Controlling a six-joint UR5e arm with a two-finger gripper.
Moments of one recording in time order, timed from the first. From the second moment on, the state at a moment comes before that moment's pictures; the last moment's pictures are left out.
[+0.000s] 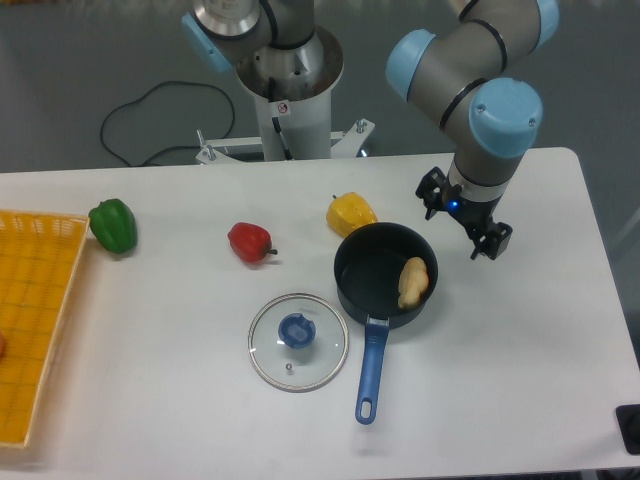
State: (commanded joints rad) arm 2.74 -1.88 -1.61 -1.26 1.58 1.51
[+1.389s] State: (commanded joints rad) arm 2.61 -1.77 -1.75 -1.17 1.53 0.96
